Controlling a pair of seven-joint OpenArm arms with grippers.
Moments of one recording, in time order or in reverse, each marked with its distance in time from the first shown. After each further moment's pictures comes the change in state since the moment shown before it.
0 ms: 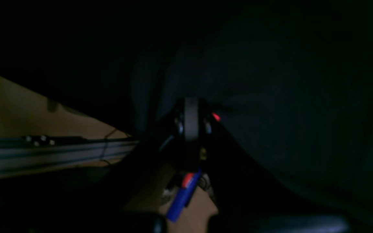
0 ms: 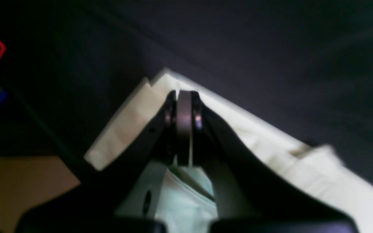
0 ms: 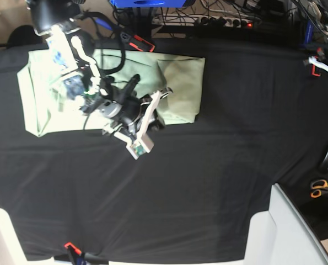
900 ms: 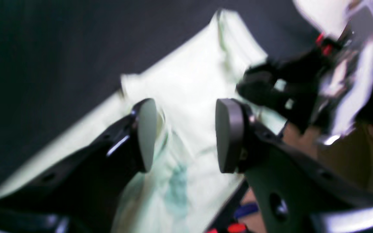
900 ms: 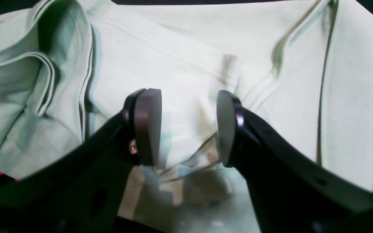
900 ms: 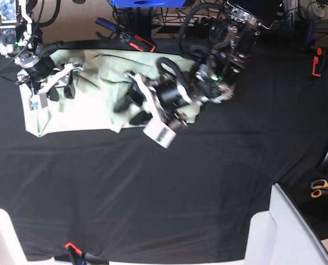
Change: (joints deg) left arm -18.1 1.4 69.9 9.3 -30.7 -0.1 9.1; right arm -21.6 10.1 26.4 4.1 0.0 0.2 18.1
